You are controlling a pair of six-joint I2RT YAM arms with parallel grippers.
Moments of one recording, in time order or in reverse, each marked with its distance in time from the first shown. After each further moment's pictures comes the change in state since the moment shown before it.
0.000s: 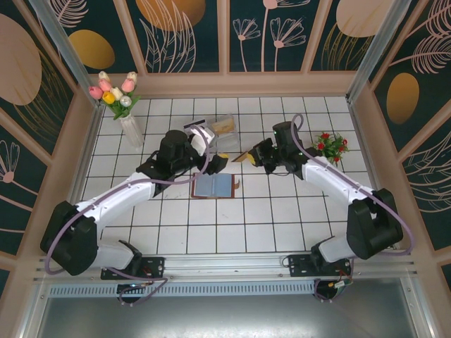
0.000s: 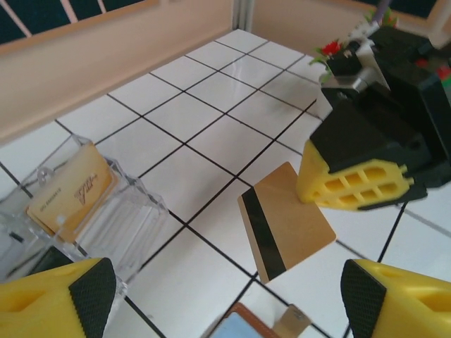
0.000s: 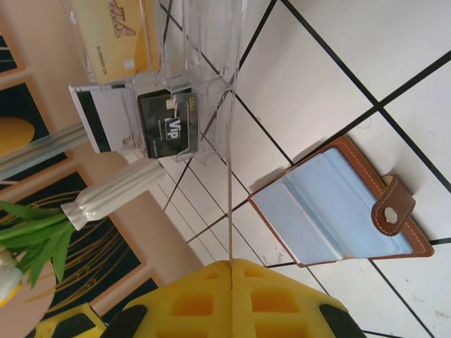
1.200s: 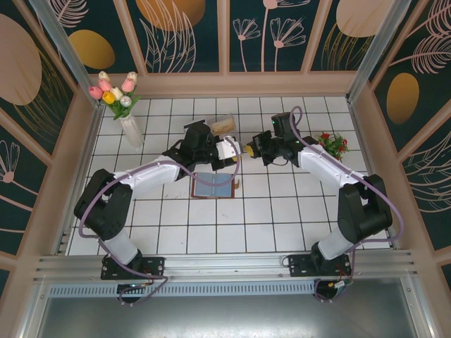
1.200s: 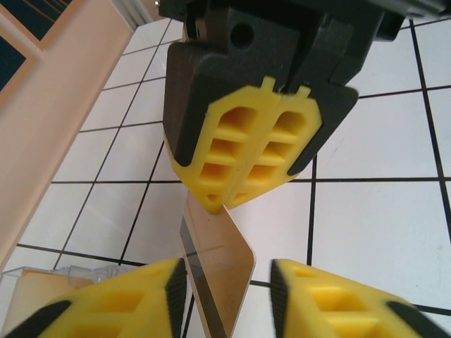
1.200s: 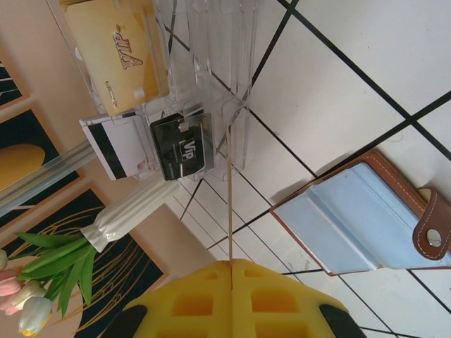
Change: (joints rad) left arm -0.027 0.320 0.194 0.000 0.152 0.579; right arm -0.037 0.120 0.117 -0.028 -0.051 0.055
